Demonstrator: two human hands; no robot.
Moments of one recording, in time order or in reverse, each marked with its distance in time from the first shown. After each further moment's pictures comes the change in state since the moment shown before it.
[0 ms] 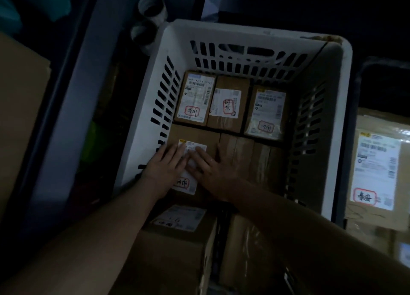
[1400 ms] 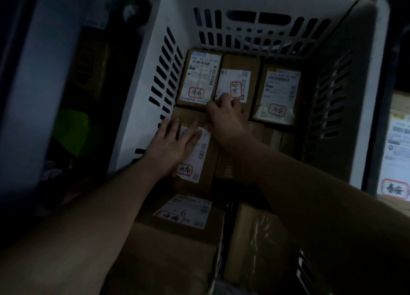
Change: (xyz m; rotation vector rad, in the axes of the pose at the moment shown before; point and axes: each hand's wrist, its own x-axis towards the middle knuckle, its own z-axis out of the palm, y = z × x) left_hand 0.041 -0.016 0.013 0.056 0.278 -0.021; right_hand 0.053 0.061 -0.035 0.459 0.158 0.617
